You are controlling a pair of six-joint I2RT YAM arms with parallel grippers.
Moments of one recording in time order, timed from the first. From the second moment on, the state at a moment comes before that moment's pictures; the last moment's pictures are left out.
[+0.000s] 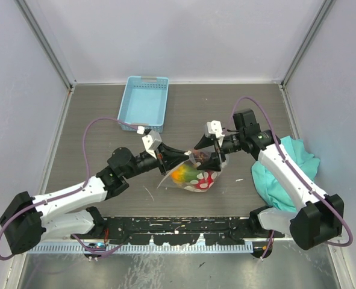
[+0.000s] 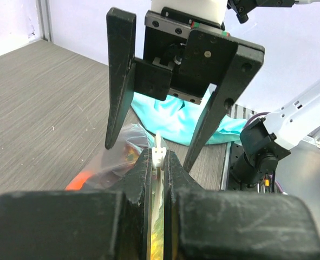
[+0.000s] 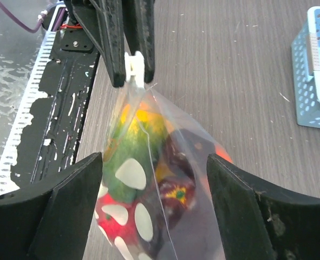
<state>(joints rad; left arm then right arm) -0.90 1.08 0.58 0.65 0.31 -0.27 0.36 1.20 1.01 -0.65 -1.15 -0.82</state>
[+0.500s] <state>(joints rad) -0.89 1.02 0.55 0.62 0.31 -0.27 0.32 1.18 0.98 -0.65 -1.15 -0.85</state>
